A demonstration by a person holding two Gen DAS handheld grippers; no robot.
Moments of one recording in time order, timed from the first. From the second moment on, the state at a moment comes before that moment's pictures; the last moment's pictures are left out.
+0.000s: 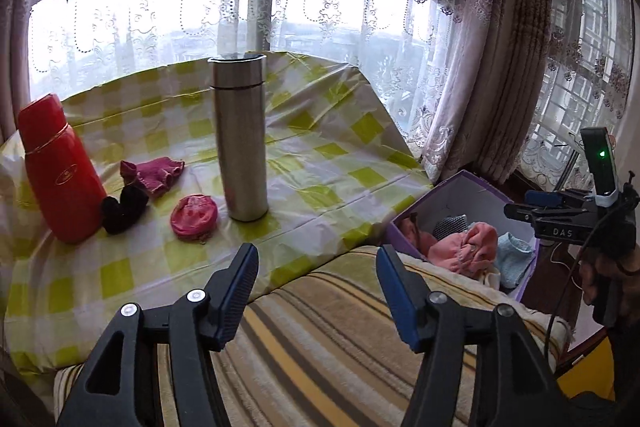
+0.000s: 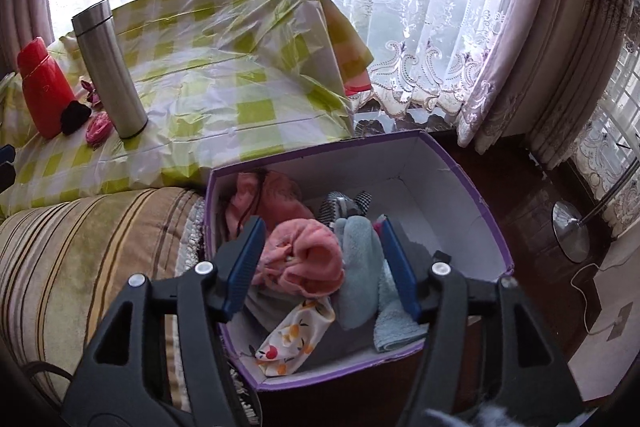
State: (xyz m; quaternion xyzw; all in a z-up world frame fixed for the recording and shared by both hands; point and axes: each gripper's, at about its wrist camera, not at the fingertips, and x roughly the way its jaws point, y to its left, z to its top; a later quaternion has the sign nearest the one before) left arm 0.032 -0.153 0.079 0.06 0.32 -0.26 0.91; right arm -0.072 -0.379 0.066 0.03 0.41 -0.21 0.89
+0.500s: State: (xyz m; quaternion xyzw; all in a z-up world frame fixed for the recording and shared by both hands) left arm 0.071 -0.031 0.057 0.02 0.34 -0.14 0.93; right arm 0.020 -0.232 0.087 -0.06 0.40 -0.04 0.91
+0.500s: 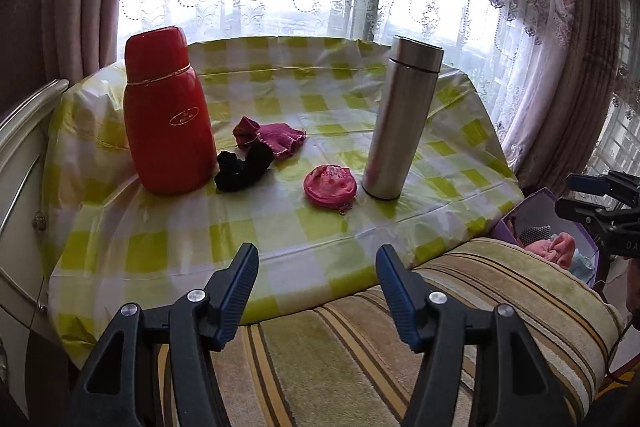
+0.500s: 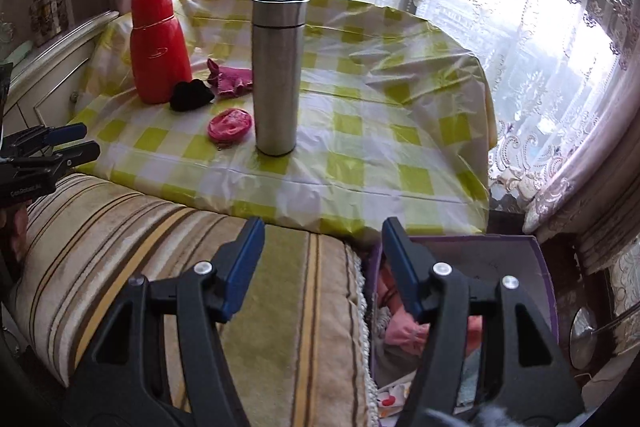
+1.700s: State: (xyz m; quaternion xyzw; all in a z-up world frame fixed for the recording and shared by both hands) left arm 0.313 -0.032 -0.040 0.12 0.42 -0.13 0.89; right arm 0.266 -0.129 -0.049 0.05 0.49 -0.10 0.86
